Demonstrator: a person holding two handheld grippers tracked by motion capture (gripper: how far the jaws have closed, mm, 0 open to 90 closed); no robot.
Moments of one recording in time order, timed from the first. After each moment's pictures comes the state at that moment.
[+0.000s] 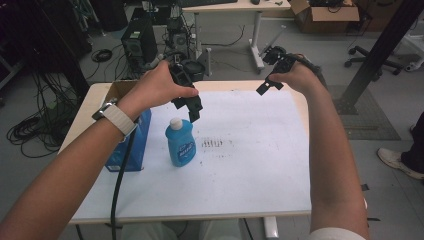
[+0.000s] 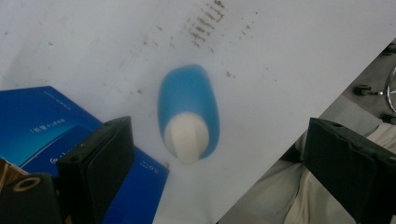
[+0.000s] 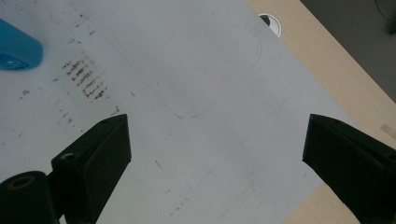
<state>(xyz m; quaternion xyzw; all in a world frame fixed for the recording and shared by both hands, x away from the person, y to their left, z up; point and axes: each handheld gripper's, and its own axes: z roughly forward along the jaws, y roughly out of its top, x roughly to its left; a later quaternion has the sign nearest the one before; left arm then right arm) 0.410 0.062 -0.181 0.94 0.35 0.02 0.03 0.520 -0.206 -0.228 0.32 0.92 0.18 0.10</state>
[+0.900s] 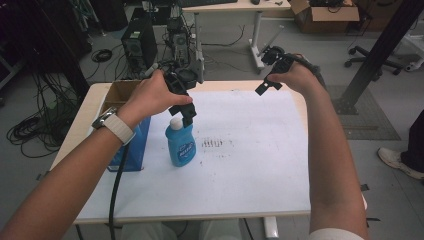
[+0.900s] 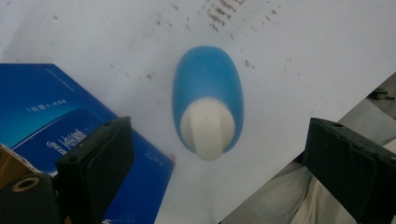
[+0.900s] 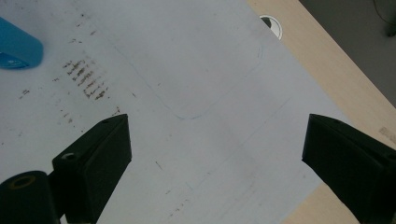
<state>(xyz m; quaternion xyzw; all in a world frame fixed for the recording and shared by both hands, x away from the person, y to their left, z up) 0.411 0.076 -0.205 0.93 0.38 0.03 0.01 0.519 -0.202 -0.228 0.32 0.93 0.18 0.10</state>
